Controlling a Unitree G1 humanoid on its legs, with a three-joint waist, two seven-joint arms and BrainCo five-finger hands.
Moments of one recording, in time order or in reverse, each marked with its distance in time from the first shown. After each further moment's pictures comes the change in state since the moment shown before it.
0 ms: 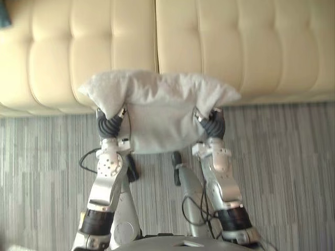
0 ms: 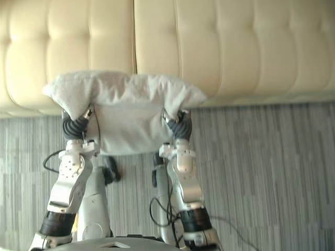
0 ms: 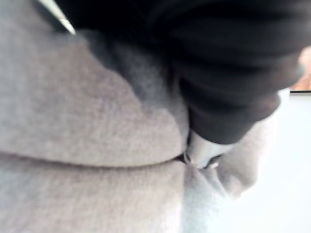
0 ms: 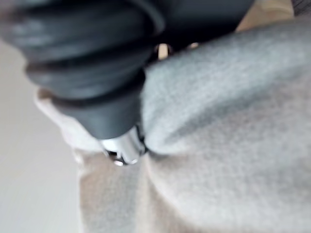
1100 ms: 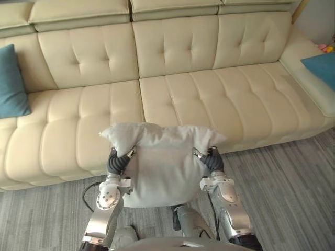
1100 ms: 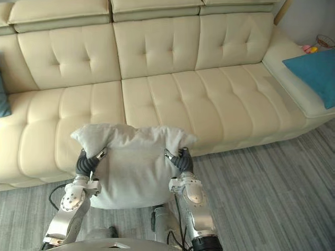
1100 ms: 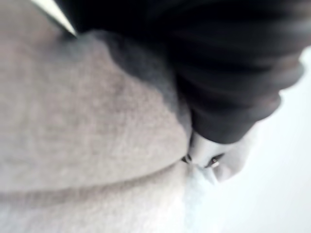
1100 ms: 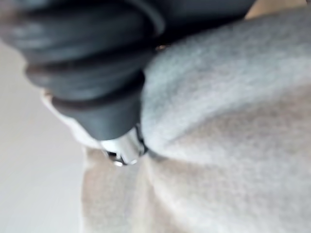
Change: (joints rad) left arm 0.094 0.009 -0.061 0.161 -0.032 -0.020 -0.132; right arm 0.068 -0.081 -0.079 0.100 0.012 0.022 0.110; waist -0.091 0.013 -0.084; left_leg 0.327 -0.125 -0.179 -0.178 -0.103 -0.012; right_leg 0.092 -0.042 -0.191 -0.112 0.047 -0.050
